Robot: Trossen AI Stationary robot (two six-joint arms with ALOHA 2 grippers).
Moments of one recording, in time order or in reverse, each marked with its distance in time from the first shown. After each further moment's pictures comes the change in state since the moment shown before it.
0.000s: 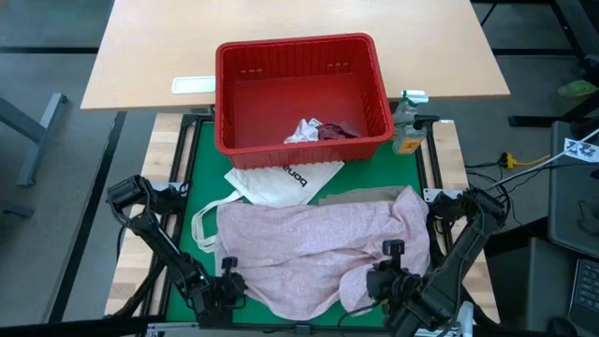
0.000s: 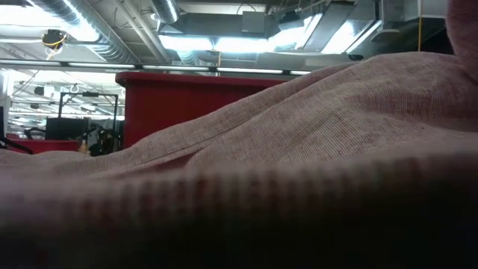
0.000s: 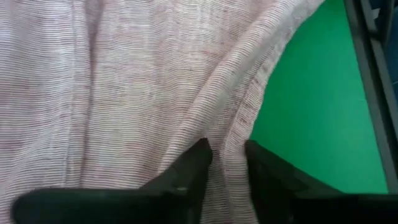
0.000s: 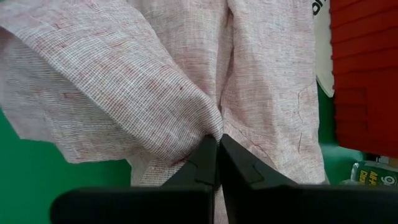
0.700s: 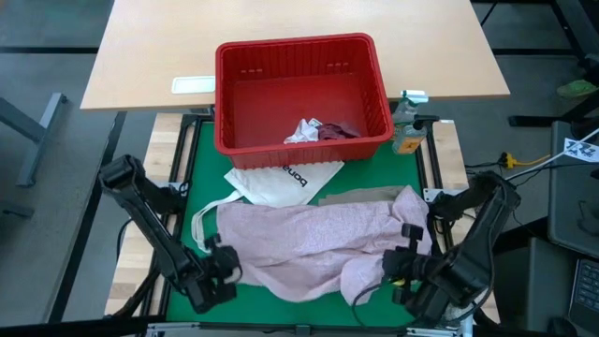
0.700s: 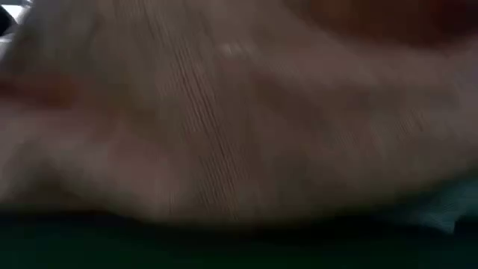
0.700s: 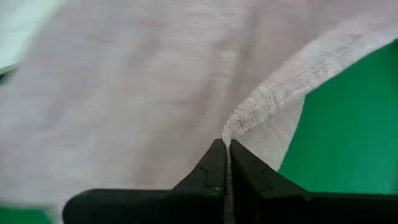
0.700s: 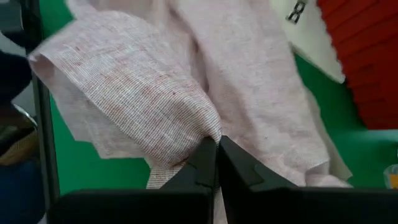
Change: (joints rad) left arm 0.057 -0.212 0.187 -0.625 -0.062 -0.330; right arm -0.001 -0.187 0.000 0.000 0.001 0.182
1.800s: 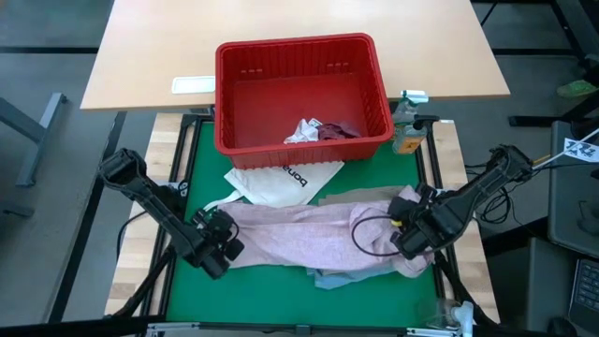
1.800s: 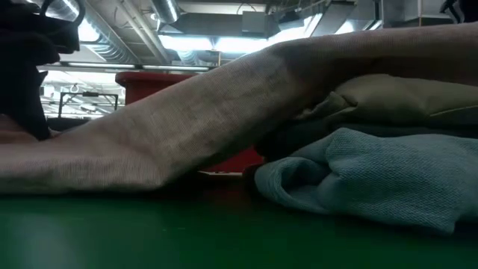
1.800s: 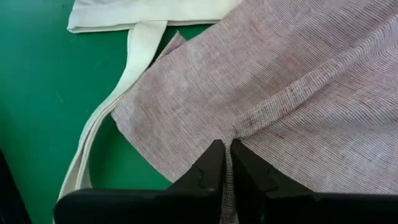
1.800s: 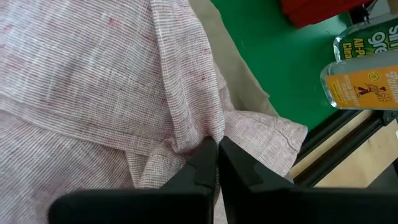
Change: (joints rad) left arm 0.171 -0.060 -0.198 -0.246 0.002 -0.429; right arm -0.243 -0.355 -0.590 0.000 -0.096 0.101
